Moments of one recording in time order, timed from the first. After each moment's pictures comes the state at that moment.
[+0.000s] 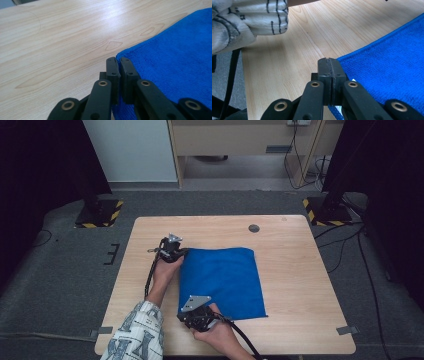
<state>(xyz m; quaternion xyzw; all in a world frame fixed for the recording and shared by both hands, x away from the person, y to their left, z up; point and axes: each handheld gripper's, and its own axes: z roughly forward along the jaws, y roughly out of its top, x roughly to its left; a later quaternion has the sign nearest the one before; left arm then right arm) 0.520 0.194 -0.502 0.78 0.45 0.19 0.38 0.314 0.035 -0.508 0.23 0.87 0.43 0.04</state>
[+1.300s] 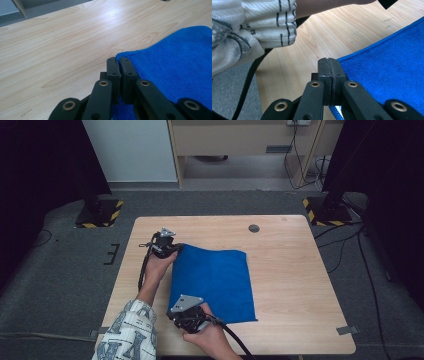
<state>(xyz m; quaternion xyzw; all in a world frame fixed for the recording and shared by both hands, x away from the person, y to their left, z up) 0.514 0.214 -0.469 0.79 0.44 0.19 0.38 0.301 0.058 -0.481 0.23 0.86 0.46 0.07</state>
